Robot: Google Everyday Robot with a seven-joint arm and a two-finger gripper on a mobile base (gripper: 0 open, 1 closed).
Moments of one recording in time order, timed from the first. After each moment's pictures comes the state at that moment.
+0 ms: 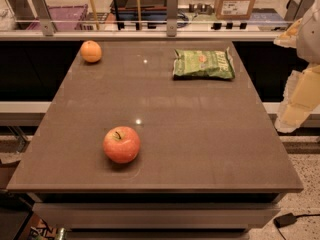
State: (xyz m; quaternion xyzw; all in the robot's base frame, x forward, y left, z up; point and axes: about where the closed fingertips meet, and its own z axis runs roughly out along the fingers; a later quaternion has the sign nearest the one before) arm 0.438 -0.213 0.988 -0.60 0.78 -0.05 0.18
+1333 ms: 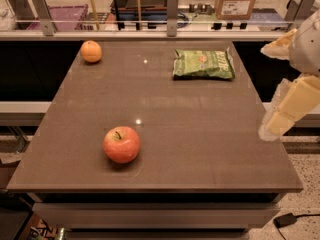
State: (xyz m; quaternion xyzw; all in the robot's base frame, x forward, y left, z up) arm 0.428 -0.184 0.979 -0.59 0.77 0.03 0.23
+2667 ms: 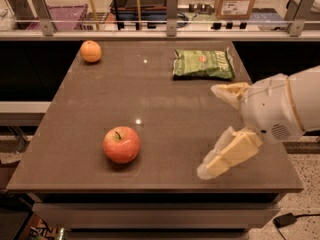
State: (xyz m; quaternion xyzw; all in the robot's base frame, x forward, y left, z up) arm 0.398 -0.087 0.917 -0.56 0.71 0.20 0.36
